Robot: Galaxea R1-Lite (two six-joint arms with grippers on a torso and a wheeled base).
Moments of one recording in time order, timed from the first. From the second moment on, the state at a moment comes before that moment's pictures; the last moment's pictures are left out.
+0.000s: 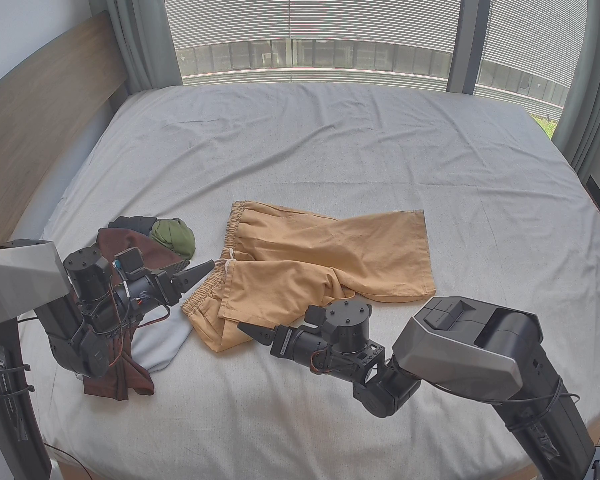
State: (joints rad) left arm -0.07 2.25 -0.65 -1.54 -0.63 -0.40; right arm 0.73 2.68 -1.28 -1.21 0.27 0.81
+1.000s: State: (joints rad) left arm -0.06 2.26 -0.65 -1.55 -0.63 -0.40; right arm 0.75 2.77 -1.47 -1.13 0.26 0.84
